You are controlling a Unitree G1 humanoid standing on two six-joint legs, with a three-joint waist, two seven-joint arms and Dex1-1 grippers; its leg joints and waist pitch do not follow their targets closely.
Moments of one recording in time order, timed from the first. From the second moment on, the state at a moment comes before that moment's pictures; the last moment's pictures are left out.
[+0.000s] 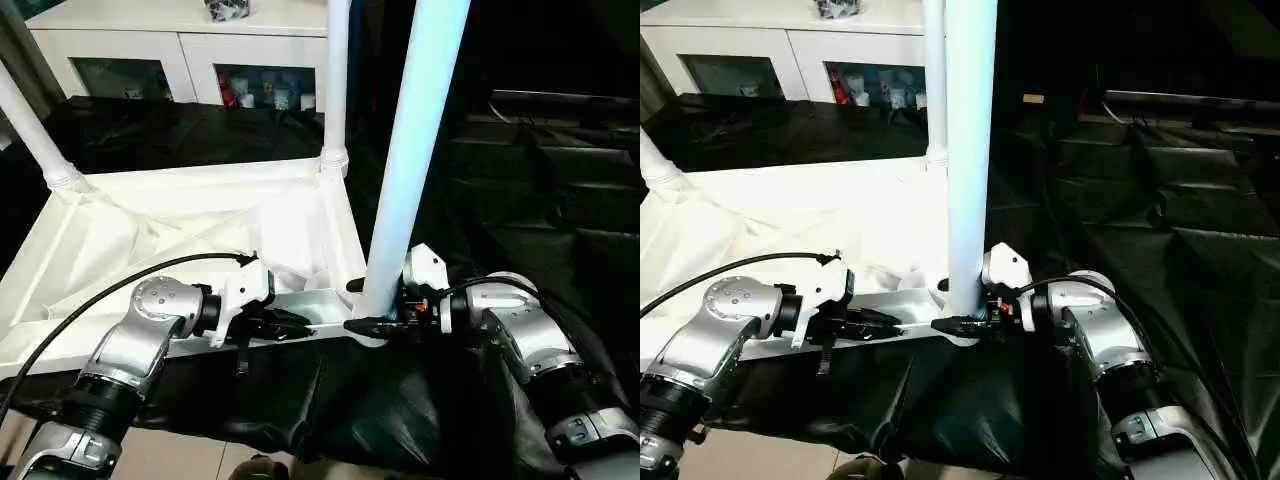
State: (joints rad) left arm -0.38 0.45 -0.23 0.33 -0.09 0.09 -1.29; right arm -0.46 -0.34 0.22 0.49 0.15 -0.03 1.27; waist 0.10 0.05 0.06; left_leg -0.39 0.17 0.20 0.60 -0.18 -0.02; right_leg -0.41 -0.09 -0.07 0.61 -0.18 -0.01
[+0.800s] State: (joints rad) left arm -0.56 0.19 -0.22 0.58 0.09 0.09 -0.79; right arm -0.65 -0.07 0.05 0.86 -0.04 -0.08 0.36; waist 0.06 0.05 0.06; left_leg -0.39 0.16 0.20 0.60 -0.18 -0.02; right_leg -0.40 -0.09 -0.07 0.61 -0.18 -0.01
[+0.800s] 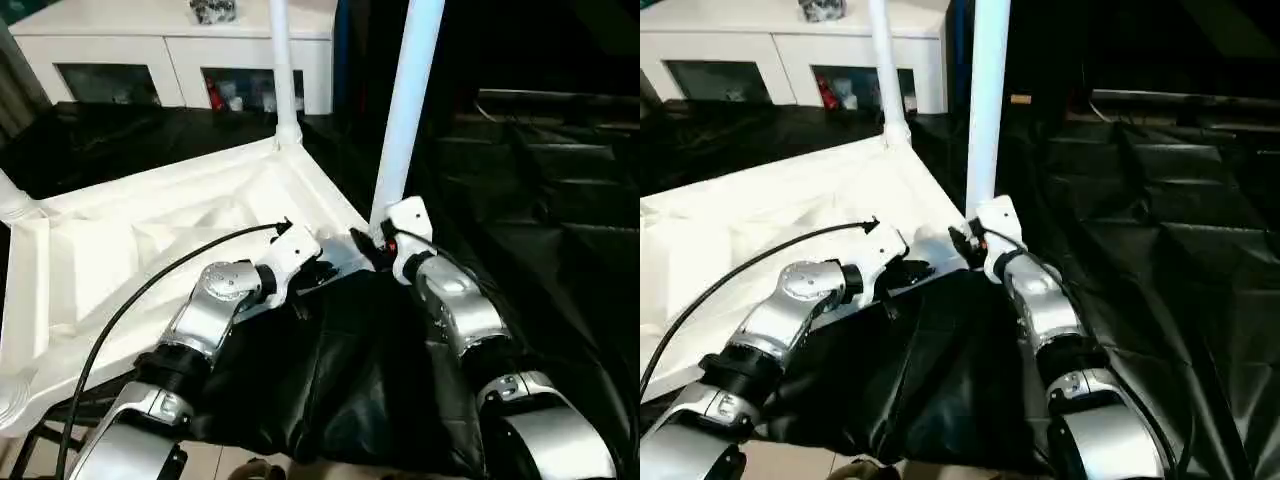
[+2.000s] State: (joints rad) left arm -0.42 0.40 -0.23 0.40 -0.02 0.00 -1.15; right arm -0.47 -0.24 0.16 0.60 0.09 -0.15 1.00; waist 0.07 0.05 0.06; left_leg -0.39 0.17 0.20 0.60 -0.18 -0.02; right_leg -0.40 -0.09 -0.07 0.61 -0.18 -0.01
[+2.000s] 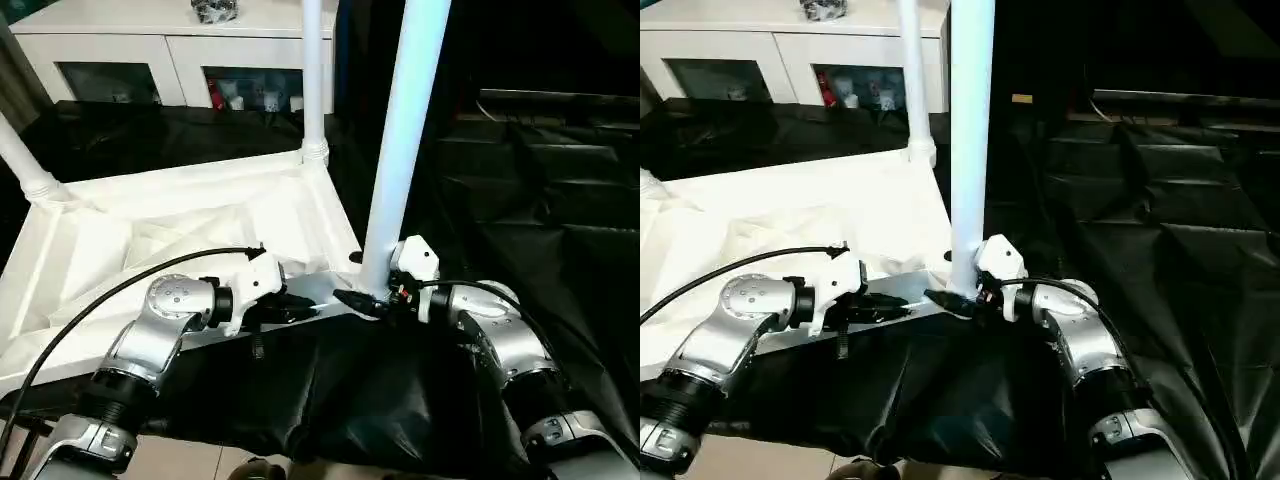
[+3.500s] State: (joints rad) left arm -0.49 0.22 -0.22 0.49 0.10 0.05 -0.79; right arm -0.58 -0.08 0.09 0.79 -0.06 -0.17 0.42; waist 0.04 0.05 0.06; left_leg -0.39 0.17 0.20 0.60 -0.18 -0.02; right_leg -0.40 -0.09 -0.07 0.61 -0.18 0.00
